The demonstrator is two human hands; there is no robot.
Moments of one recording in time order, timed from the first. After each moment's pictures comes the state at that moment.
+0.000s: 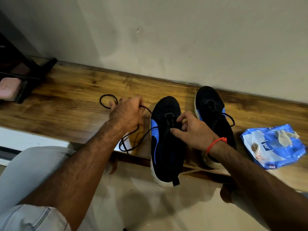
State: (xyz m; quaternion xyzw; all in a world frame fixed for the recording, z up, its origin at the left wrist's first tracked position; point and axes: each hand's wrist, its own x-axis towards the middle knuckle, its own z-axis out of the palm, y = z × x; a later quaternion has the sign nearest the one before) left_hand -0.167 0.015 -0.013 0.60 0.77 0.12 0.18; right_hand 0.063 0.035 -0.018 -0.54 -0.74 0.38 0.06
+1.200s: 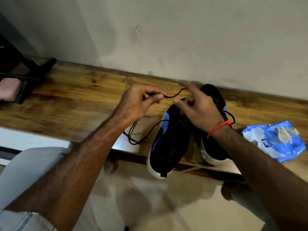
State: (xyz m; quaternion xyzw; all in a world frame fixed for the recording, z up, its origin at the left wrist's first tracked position) left_hand -0.153 0.015 0.018 0.62 0.62 0.38 0.30; right_hand 0.054 0.062 0.011 -0.48 -0.78 0.30 0.25
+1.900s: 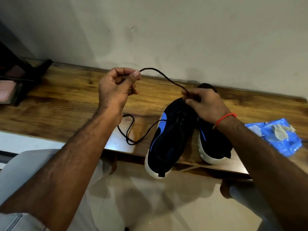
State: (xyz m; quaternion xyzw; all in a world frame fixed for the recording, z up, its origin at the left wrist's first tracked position) left_hand -0.169 0.024 0.023 0.31 0.57 0.65 0.39; right_hand 0.075 0.084 0.017 -0.53 -0.77 0.32 0.15
